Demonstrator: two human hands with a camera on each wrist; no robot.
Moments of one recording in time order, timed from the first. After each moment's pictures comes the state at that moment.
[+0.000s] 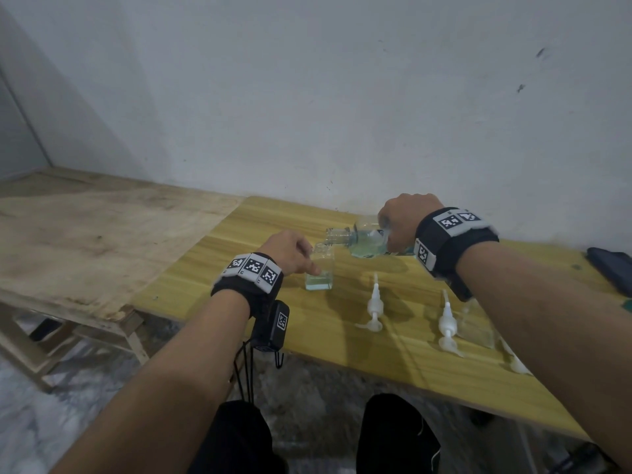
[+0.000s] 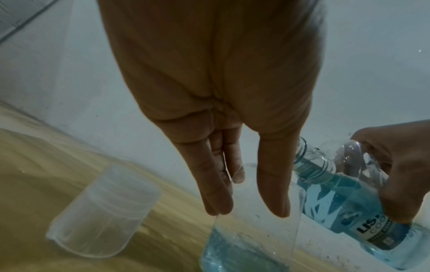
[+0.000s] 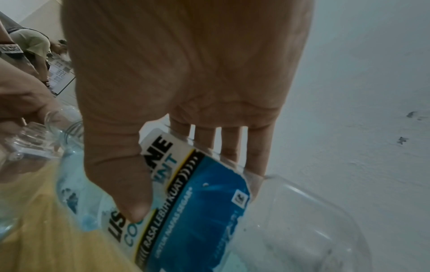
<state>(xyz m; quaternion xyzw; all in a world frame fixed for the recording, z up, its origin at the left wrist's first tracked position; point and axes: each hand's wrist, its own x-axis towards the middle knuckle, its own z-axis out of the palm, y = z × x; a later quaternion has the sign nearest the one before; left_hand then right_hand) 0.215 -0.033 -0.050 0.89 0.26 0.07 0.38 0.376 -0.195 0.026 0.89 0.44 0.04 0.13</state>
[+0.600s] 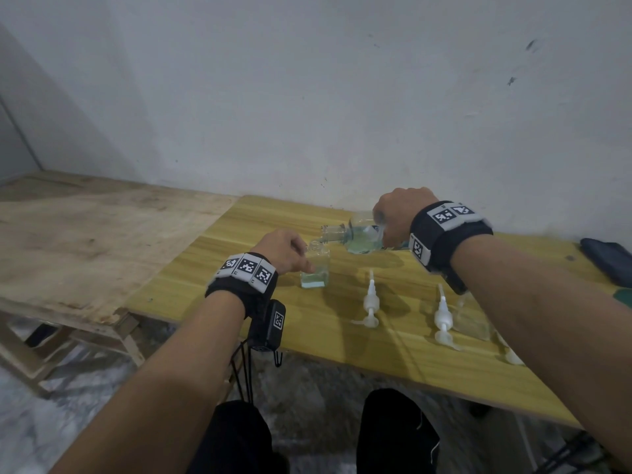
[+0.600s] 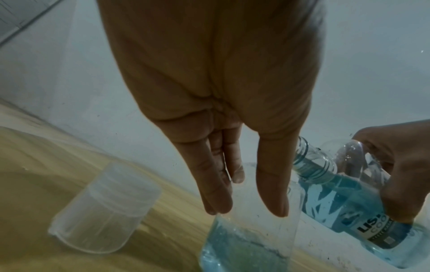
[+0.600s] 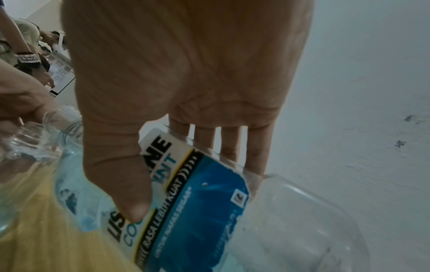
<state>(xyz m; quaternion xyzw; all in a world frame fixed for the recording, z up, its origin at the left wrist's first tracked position) 0.216 -0.031 -0.052 0.88 0.27 0.08 0.38 0.376 -0.197 0.026 0.88 0.45 0.06 0.13</state>
